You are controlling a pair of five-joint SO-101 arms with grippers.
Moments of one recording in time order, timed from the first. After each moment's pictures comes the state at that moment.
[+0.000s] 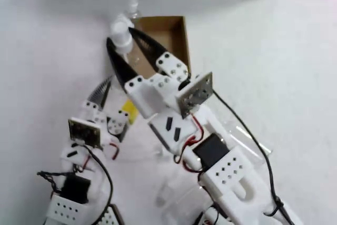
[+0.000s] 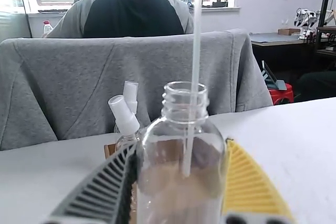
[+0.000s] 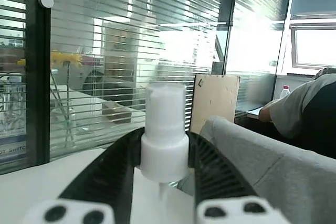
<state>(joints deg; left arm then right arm) 11.5 -103.7 97.1 15.1 -0.2 -42.6 -48.9 46.6 -6.0 4.4</state>
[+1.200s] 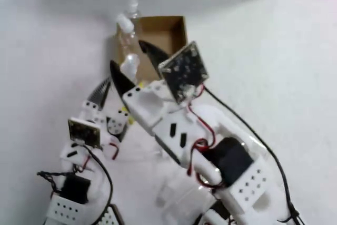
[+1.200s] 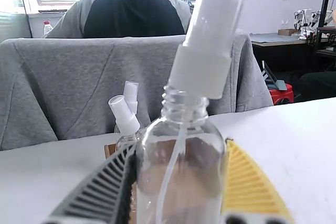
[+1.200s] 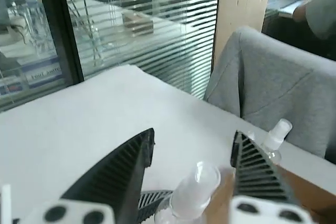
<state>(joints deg) 11.4 -103.7 97.1 15.1 -0.2 -46.2 -48.9 22.9 41.0 0.3</state>
